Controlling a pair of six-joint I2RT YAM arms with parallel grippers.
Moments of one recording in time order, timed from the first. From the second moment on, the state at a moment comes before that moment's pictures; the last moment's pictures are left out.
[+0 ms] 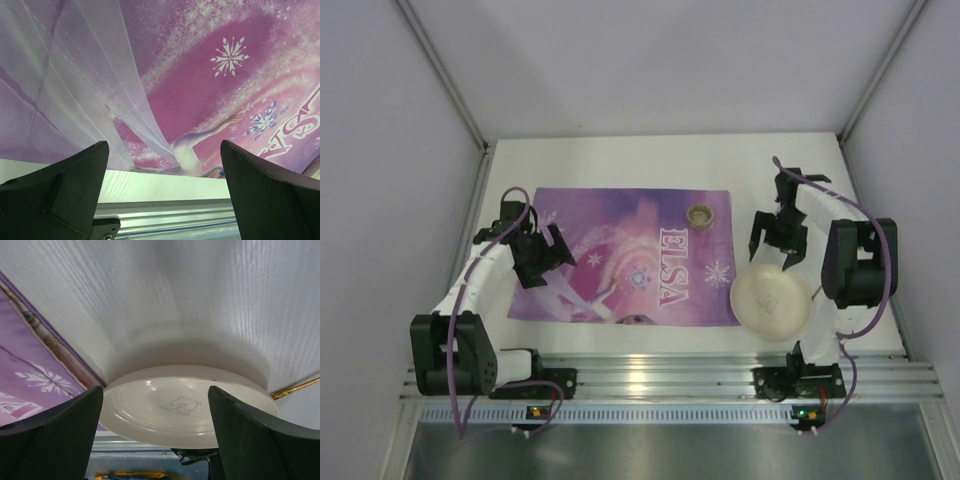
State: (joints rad) left arm 0.01 1.29 0.88 -0.77 0.19 -0.53; right arm 0.04 1.82 1.31 -1.05 -0.07 0.33
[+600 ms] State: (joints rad) left arm 0.01 1.33 0.88 -0.75 0.19 -0.52; right arm 0.05 1.91 1.27 -1.01 0.03 0.42
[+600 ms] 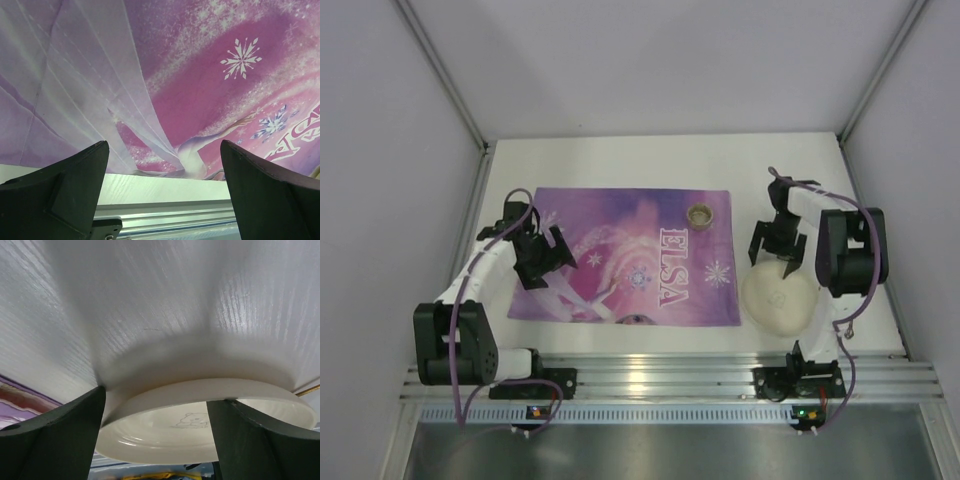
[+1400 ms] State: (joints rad) left arm 0.01 1.40 0.98 -0.76 0.19 -0.50; right arm 0.18 1.75 1.46 -1.15 0.14 0.47
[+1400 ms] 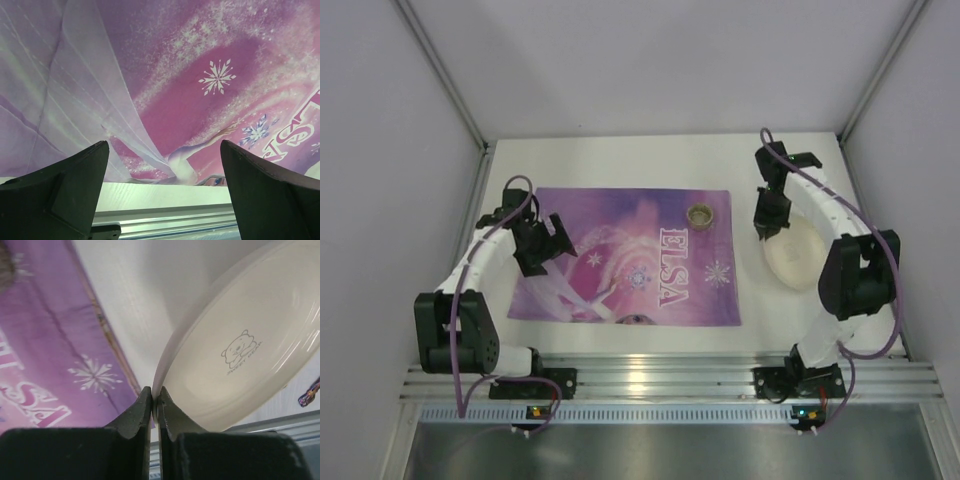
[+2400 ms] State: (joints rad) left arm 0.01 1.00 1.11 -1.05 -0.01 -0.58; right arm 0.91 2.40 2.41 -1.13 -0.08 0.64
